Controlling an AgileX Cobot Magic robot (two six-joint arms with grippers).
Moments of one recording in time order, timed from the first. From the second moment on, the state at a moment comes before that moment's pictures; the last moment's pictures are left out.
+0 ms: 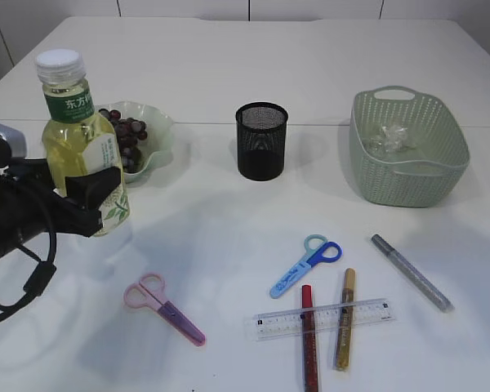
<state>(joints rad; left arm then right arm) -0.27 1.73 -0.42 0.15 -1.06 -0.06 0.06 1.22 -1.15 -0.03 1.15 0.02</state>
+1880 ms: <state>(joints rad) -0.27 2.04 -0.69 0.05 -1.15 -0.06 0.06 1.22 -1.15 -0.05 1.16 0.02</state>
